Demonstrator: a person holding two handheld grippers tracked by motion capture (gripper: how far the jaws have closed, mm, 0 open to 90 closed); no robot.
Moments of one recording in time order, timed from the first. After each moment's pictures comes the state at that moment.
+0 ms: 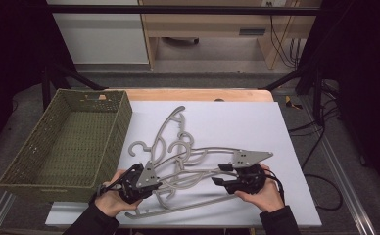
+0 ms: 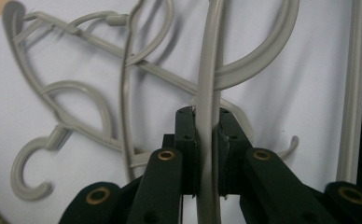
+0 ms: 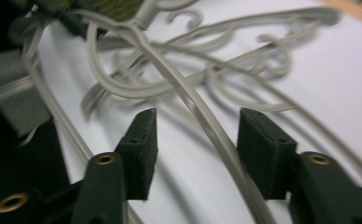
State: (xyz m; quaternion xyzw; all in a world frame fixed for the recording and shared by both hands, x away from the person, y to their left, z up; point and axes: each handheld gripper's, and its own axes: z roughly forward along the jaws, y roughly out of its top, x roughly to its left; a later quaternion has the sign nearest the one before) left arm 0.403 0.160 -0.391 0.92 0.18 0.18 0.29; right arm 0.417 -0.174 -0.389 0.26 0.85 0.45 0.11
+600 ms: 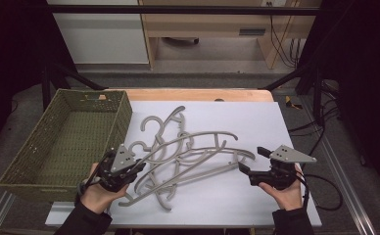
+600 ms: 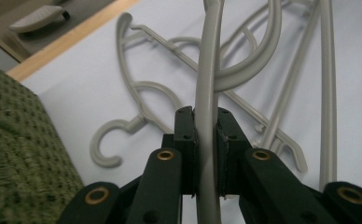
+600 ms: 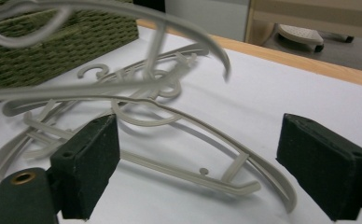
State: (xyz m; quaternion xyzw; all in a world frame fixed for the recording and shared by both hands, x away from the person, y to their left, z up) left arm 0.408 0.201 -0.358 0.85 0.30 0.25 0.35; right arm 0.414 -0.240 -0.388 0.38 0.74 0.50 0.22
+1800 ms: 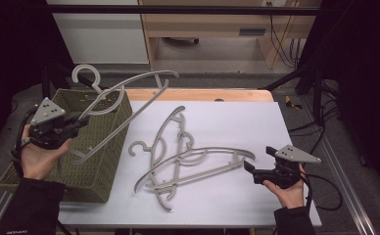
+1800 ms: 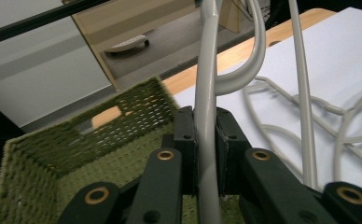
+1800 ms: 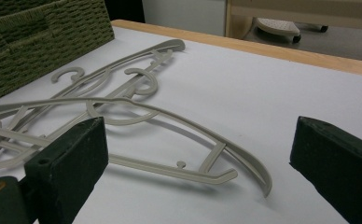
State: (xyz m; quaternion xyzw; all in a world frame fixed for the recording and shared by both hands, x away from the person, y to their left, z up) left arm 0.460 0.325 -0.277 0.77 0.39 0.33 0.39; right arm 0.419 -0.251 -0.395 0.42 0.72 0.49 0.24
